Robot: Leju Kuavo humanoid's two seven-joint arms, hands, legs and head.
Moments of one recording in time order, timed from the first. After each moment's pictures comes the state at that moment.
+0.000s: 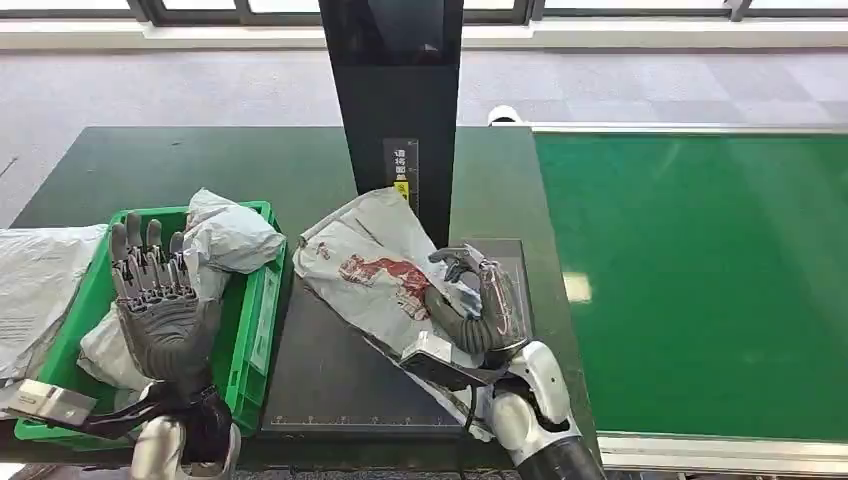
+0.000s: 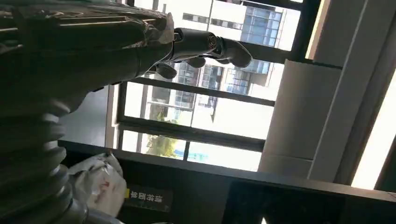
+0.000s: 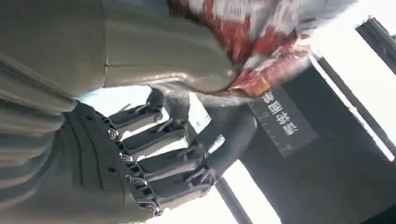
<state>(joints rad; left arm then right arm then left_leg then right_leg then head) 0.03 -0.30 0.14 -1.68 0.17 -0.18 -0.69 -0.24 0.21 0.40 -1.14 0.88 -0.40 -0.53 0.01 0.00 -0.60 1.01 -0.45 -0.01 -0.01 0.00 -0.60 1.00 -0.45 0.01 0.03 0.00</state>
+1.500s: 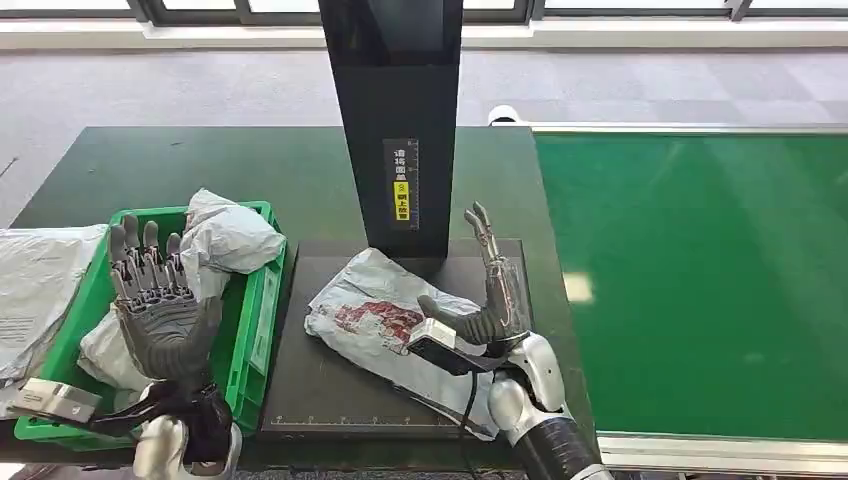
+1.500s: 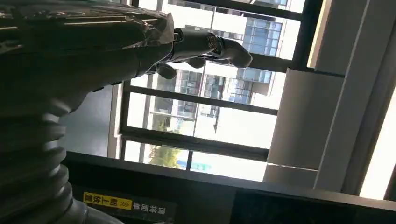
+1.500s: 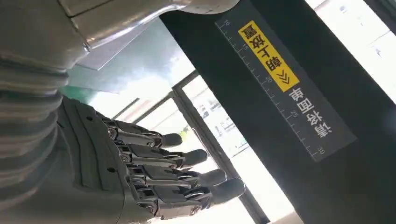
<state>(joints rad) 0.03 -0.29 0.14 -1.67 0.15 -0.13 -0.70 -0.32 0.21 0.40 -0.95 0.83 -0.54 -0.57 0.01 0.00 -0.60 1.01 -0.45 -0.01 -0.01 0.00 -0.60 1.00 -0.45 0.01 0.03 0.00</state>
